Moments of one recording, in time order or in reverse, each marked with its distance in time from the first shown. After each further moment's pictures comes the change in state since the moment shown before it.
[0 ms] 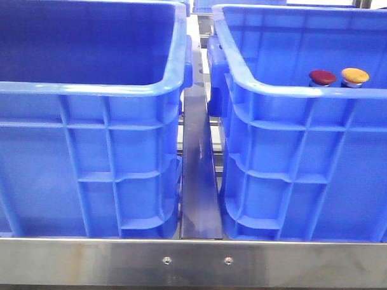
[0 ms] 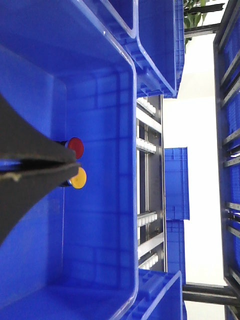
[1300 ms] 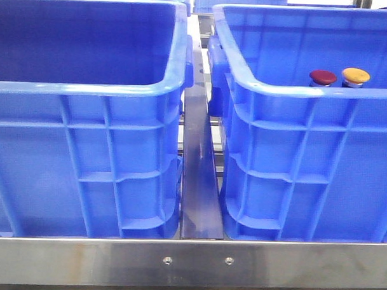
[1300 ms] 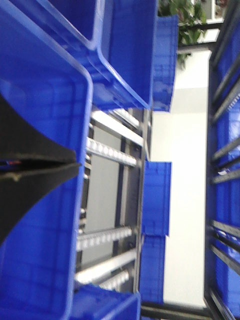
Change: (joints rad) left arm 0.000 0.000 0.000 0.000 0.000 0.001; right arm -0.166 0.397 -0.384 1.505 0.254 -1.538
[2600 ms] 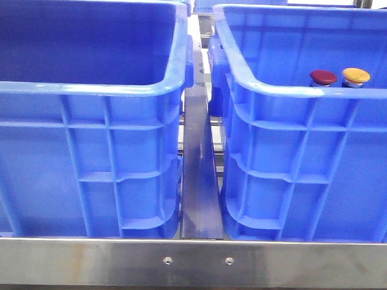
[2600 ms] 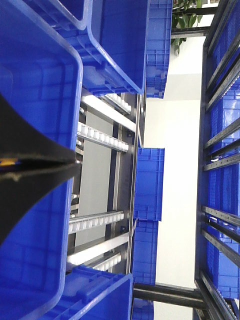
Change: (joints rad) left arm 0.000 0.000 0.000 0.000 0.002 0.001; right arm 0.000 0.000 0.000 0.237 -0.054 -0.257
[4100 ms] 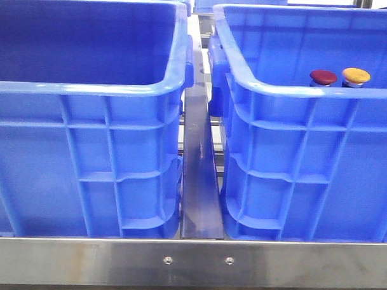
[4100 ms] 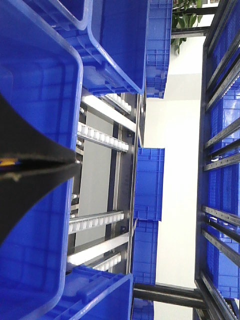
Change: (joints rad) left arm 0.000 0.558 -0.760 -0.115 0.467 0.114; right arm 0.000 0.001 0.000 0.000 0.000 0.000
